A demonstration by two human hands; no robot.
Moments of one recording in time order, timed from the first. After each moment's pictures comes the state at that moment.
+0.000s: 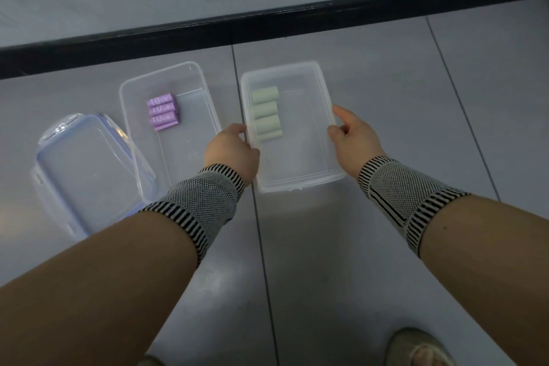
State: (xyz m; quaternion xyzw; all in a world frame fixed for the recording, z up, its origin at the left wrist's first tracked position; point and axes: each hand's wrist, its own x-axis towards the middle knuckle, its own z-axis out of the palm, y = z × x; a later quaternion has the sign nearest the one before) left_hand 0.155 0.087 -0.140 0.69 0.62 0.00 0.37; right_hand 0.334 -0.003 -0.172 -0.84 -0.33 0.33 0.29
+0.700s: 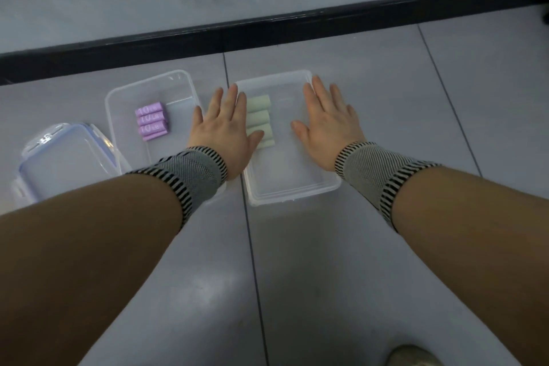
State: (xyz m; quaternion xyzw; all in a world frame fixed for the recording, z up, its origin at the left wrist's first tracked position) left_hand 0.167 0.125 -0.150 0.88 0.44 -0.14 0.07; right_hand 0.337 0.036 -0.163 -0.82 -0.55 0.19 0.03
